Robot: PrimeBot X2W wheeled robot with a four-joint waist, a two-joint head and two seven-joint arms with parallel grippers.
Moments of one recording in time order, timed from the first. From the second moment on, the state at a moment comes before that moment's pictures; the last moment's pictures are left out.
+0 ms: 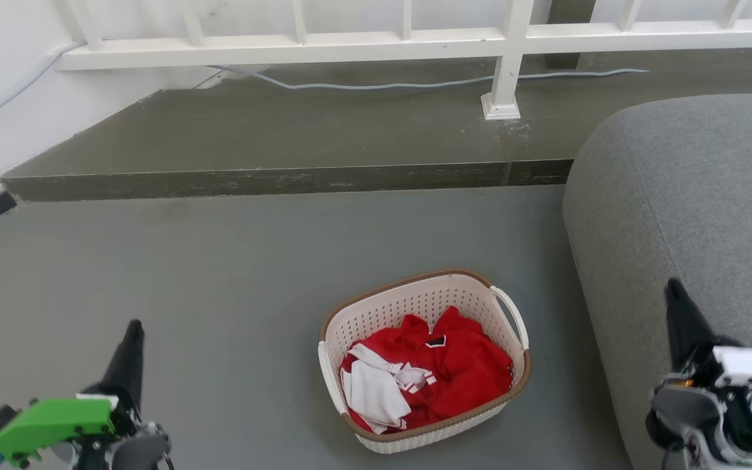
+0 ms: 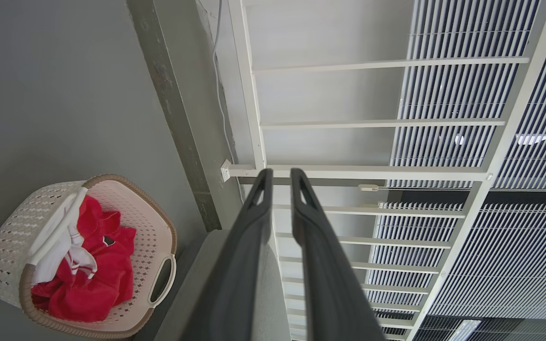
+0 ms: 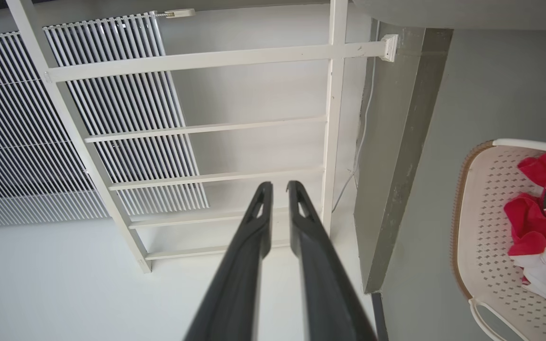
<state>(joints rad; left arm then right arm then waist) -0.07 0.04 0.06 0.30 -1.63 -0.12 0.10 -0.04 -0.03 -0.14 0.30 1.60 0.11 0.11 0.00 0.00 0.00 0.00</state>
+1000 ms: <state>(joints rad) -0.05 0.05 -0.02 0.25 -1.47 -0.12 0.01 -0.02 -0.05 -0.06 0.23 1.51 0.11 0.05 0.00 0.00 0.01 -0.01</state>
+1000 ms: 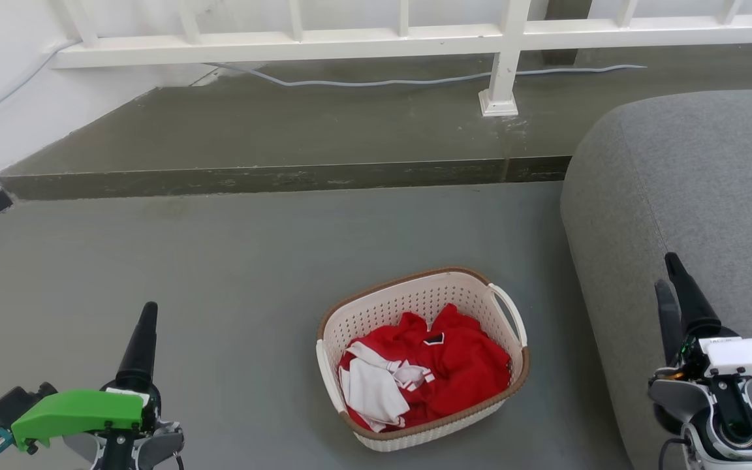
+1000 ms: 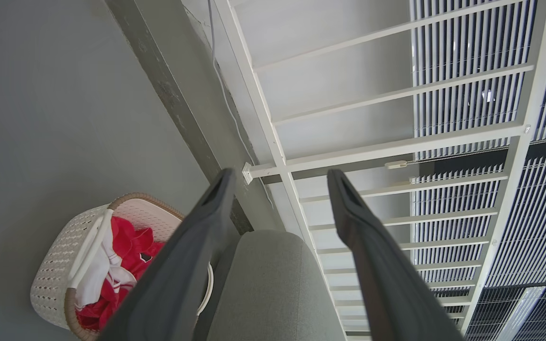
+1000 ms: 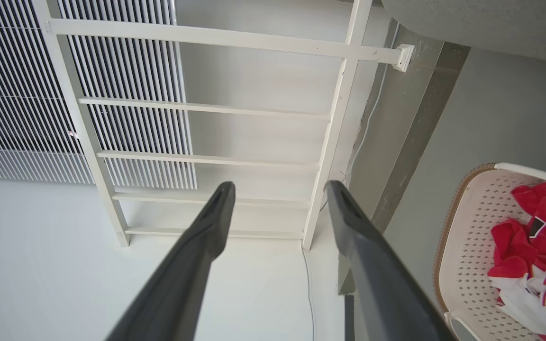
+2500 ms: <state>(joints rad) -0.05 0.05 -0.13 0.15 -0.75 -0.06 -0.14 -0.03 -0.17 0.15 0.21 0.80 0.09 -0.13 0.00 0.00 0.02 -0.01</state>
